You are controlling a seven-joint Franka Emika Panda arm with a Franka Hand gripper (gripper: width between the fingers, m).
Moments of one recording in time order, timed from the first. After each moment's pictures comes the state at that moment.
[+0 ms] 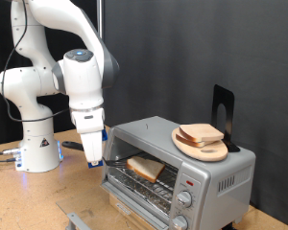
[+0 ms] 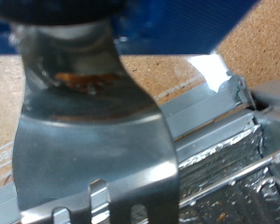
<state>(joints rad) 0.02 -0.17 -0.05 -2.61 0.18 2.42 -0.49</state>
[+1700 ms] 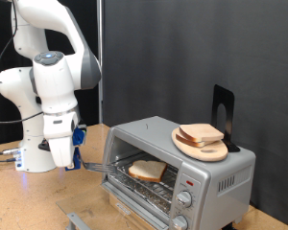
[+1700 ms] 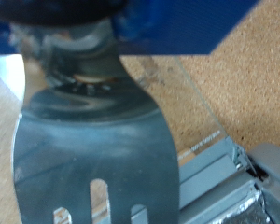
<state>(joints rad) -0.05 -0.22 -0.15 -2.66 0.25 2.39 -0.61</state>
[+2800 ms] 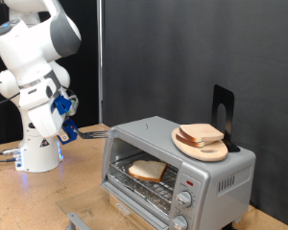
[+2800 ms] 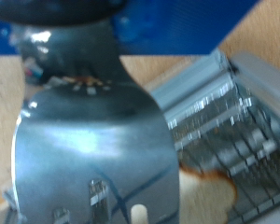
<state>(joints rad) -0.04 -0.37 -0.26 -2.58 0.48 2.21 -0.73</state>
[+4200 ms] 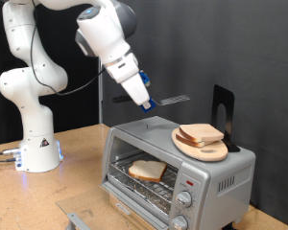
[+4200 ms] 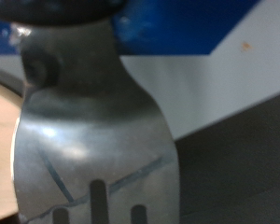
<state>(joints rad) 0.20 -0.39 0.07 -2.53 0.71 2.36 -0.49</state>
